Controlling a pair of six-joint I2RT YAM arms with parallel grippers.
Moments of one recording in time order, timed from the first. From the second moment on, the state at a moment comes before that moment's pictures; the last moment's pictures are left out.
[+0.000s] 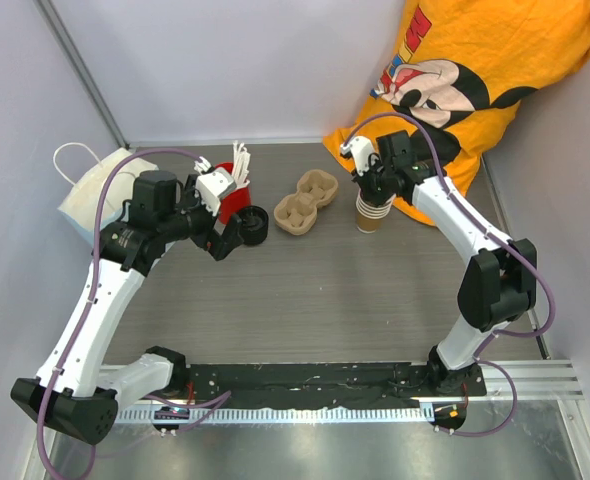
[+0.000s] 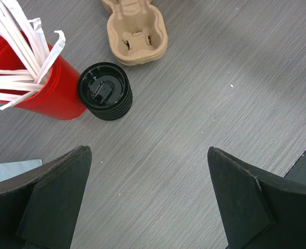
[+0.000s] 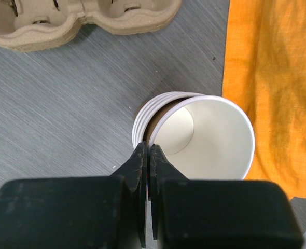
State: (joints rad) left arm -0.31 1.06 1.25 -0.80 0.42 0.34; right arm 0.32 1.68 1.47 -0.63 -0.14 -0.46
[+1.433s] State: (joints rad) left arm -0.24 1.02 1.36 -0.87 0.29 0.36; right arm 0.80 1.37 1.31 -0.83 -0.12 -0.53
